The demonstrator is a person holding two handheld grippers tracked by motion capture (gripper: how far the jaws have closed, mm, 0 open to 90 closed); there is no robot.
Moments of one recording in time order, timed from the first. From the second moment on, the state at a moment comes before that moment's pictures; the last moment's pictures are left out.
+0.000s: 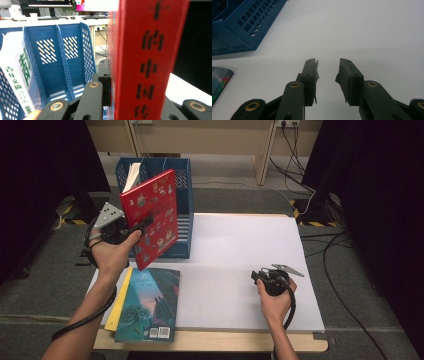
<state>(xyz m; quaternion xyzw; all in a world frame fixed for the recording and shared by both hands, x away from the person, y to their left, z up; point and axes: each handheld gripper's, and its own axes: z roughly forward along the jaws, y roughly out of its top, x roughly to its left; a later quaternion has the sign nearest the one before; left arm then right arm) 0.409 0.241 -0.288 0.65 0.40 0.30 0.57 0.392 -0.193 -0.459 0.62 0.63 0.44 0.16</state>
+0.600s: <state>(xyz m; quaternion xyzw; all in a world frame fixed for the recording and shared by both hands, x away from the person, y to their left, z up) 0.422 0.250 -0.277 0.64 0.41 0.33 0.57 0.392 -0.193 -0.460 0.62 0.63 0.44 0.16</state>
